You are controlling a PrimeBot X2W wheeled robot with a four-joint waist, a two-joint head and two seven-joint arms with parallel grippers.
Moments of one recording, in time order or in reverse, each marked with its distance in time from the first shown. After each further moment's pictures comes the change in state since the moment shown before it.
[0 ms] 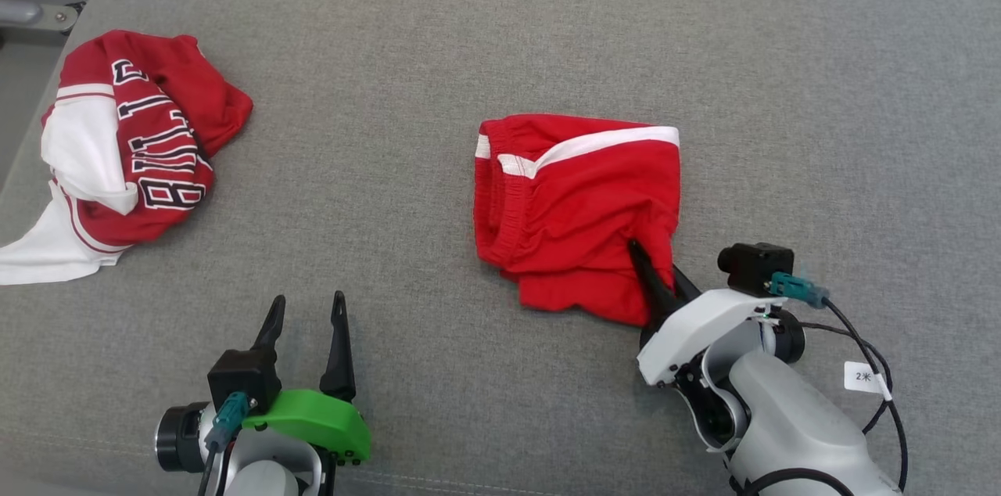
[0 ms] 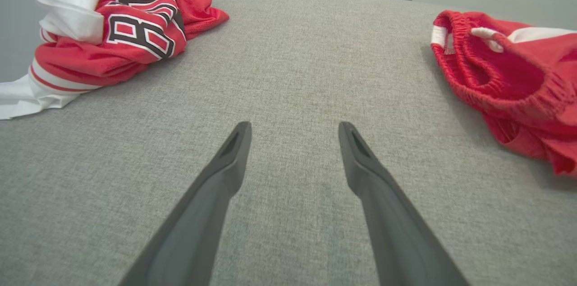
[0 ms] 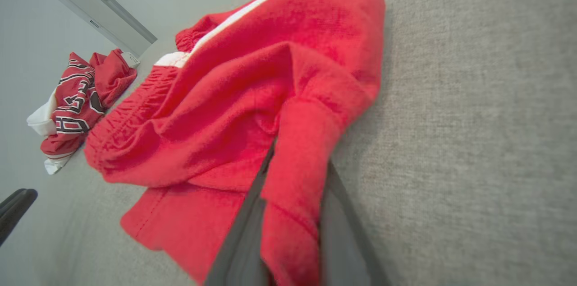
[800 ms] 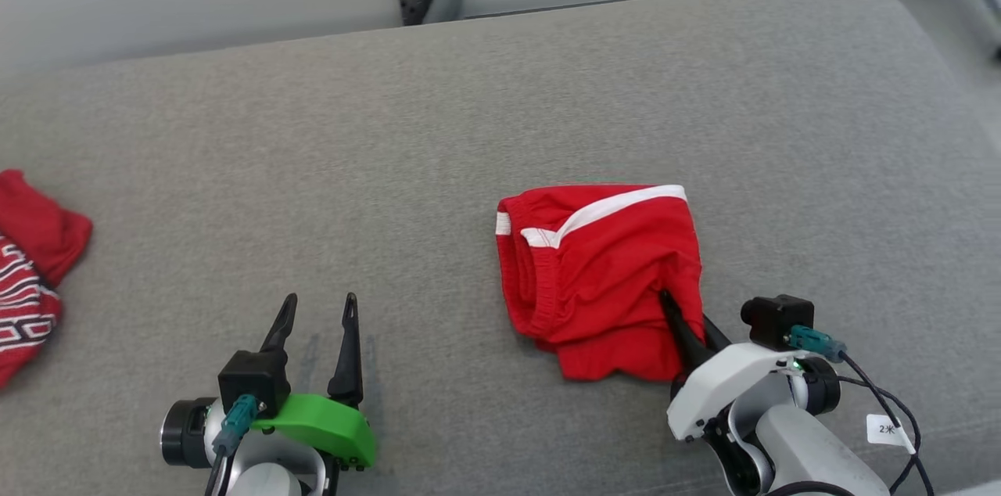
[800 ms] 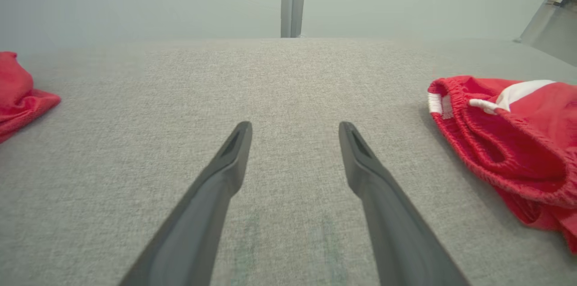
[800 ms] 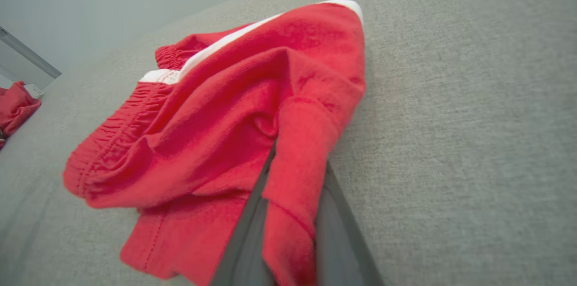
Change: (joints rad) left arm 0.010 -0.001 0.000 -0.020 0.048 -0.042 0.000; right arm 0.139 -0.027 -0.103 -0.058 -0.155 0.001 0.003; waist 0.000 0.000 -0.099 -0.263
